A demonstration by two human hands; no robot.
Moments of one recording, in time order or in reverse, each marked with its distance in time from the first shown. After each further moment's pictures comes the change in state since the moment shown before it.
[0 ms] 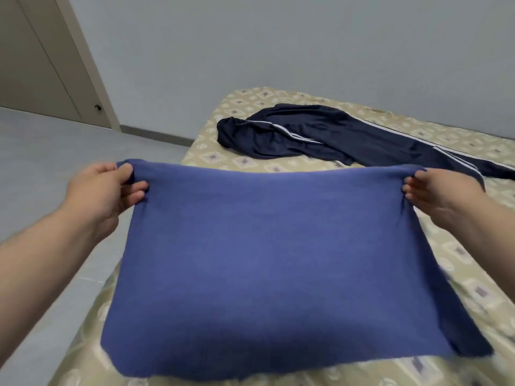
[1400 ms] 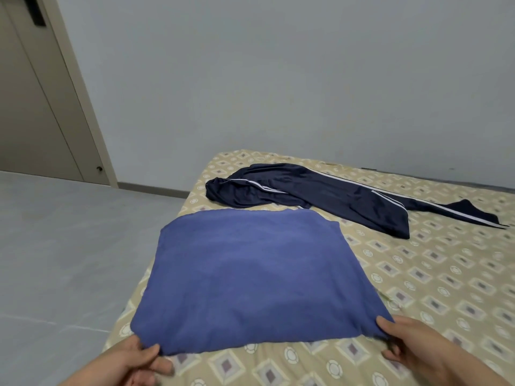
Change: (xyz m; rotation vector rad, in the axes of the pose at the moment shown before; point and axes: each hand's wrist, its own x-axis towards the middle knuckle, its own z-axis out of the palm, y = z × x) left_hand -0.161 -0.067 -0.087 -0.046 -0.681 -0.629; right_hand -0.141 0.106 -0.145 -0.164 -0.345 0.341
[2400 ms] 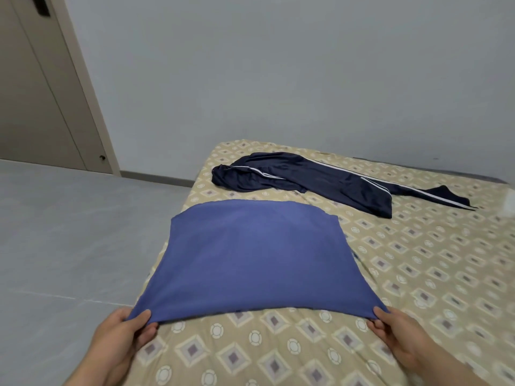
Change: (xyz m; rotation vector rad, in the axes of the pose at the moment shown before) left_hand -0.028 -0.032 -0.027 -0.079 0.556 0.268; right_hand -0.032 0.065 0.006 0.320 0.208 -0.027
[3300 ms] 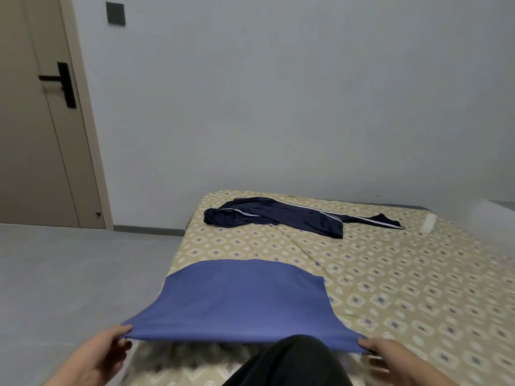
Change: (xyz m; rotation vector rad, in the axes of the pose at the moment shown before) left_hand -0.134 0.047 -0.076 0.219 -0.060 -0.057; right_hand -0.185 0.034 -0.060 -0.362 0.039 -0.048
